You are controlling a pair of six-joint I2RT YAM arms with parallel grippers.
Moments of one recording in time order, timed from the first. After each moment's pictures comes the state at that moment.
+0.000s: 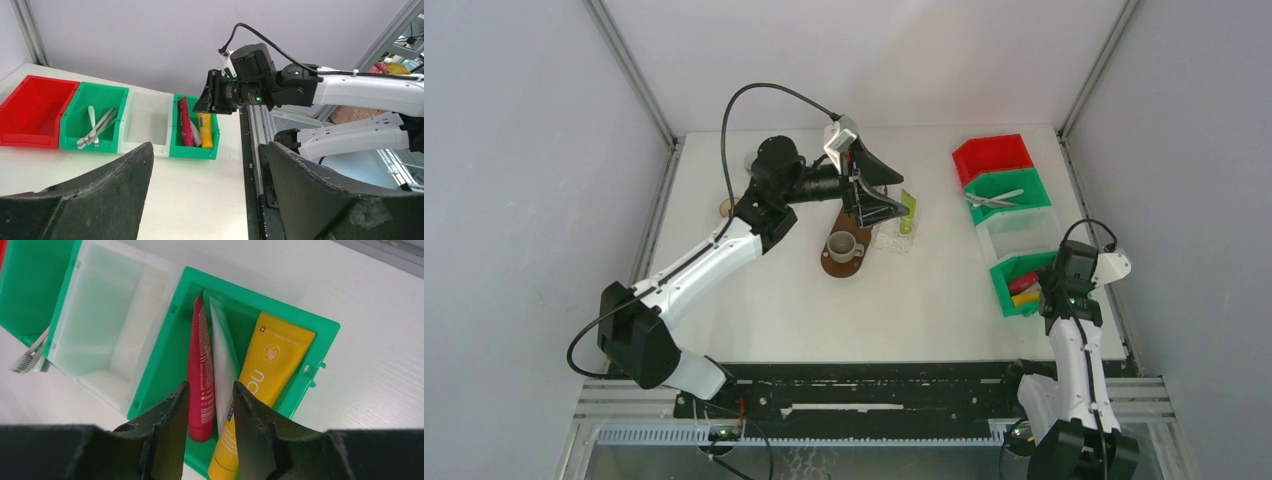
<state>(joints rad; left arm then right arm) -0.64 1.46 1.29 0.33 0.88 -0.36 -0.28 0.78 0.49 -0.43 0.33 0.73</state>
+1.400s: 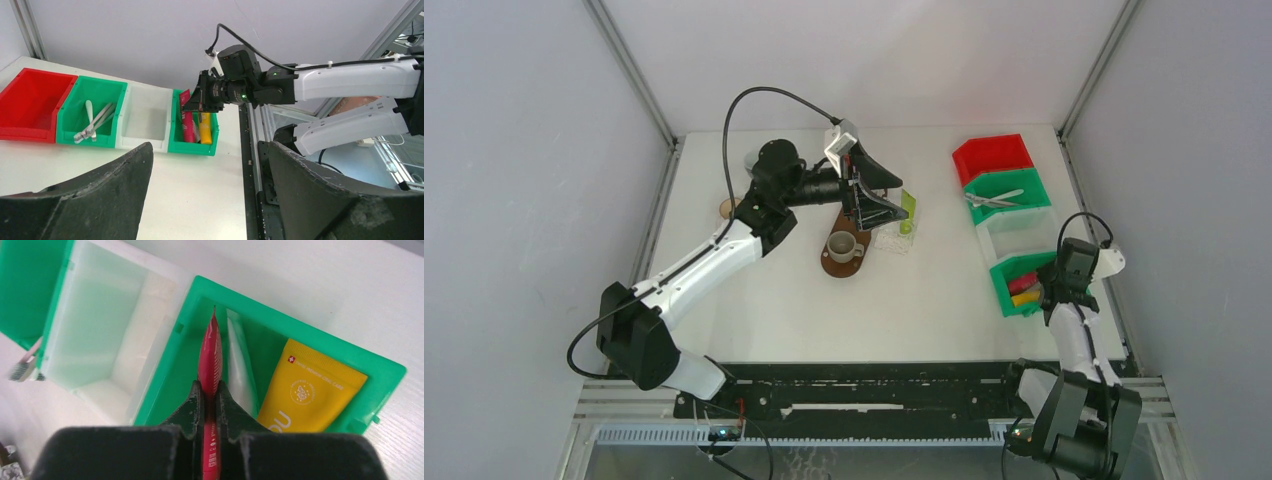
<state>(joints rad) -0.64 1.46 1.26 0.33 0.88 -0.36 -0.35 1.01 0.43 -0.13 0.21 0.71</state>
